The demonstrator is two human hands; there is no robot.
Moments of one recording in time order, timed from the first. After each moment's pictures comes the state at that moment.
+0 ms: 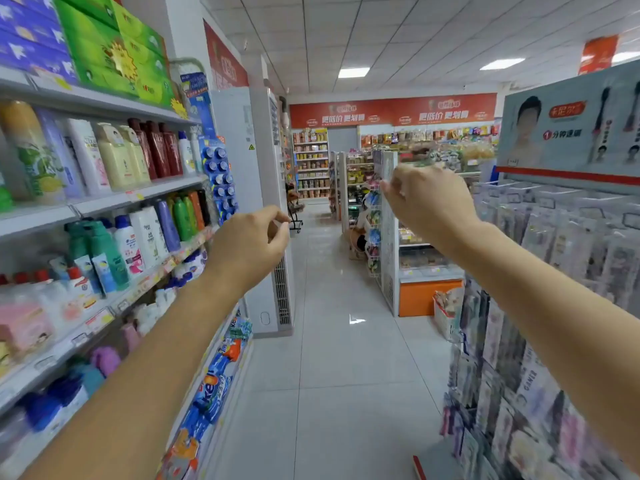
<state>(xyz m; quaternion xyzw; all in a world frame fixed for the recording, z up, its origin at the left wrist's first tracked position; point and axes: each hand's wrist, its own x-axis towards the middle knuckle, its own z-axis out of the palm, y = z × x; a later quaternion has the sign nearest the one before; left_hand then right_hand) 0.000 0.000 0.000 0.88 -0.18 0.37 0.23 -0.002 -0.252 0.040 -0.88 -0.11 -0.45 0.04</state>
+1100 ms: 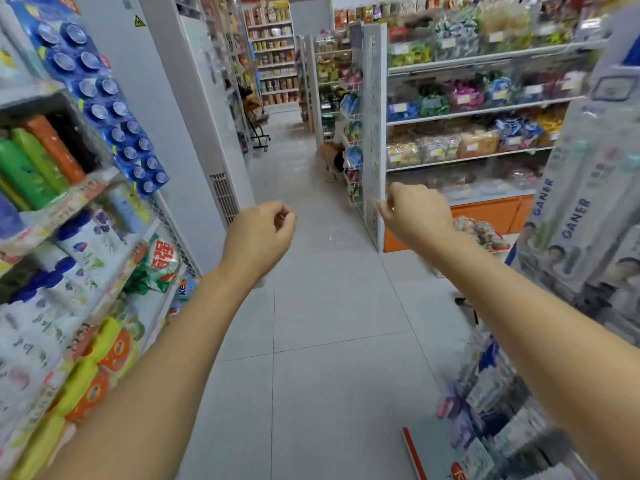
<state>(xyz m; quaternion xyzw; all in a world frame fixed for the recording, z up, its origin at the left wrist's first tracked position) 0.445 -0.149 -0.140 0.92 -0.15 0.21 0.30 0.444 -0.386 -0.143 -0.97 0.03 -0.23 0.07</state>
